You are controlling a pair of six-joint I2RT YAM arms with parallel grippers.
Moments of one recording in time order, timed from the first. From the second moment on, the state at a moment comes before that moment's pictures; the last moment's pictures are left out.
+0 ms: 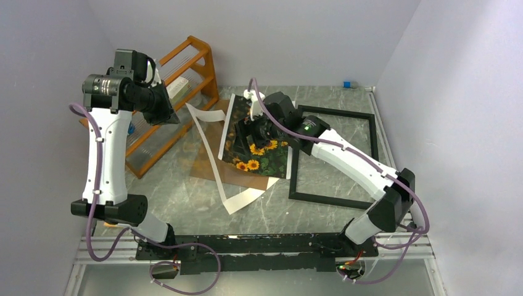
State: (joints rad) left arm -0.11 1.56 2.21 -1.58 0.16 -0.43; right arm 0.80 1.53 1.47 -0.54 -0.29 0.26
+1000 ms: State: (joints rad) left arm -0.11 1.46 2.01 -1.47 0.11 -0.65; right arm 1.41 1.96 2.09 -0.86 0.57 0.32
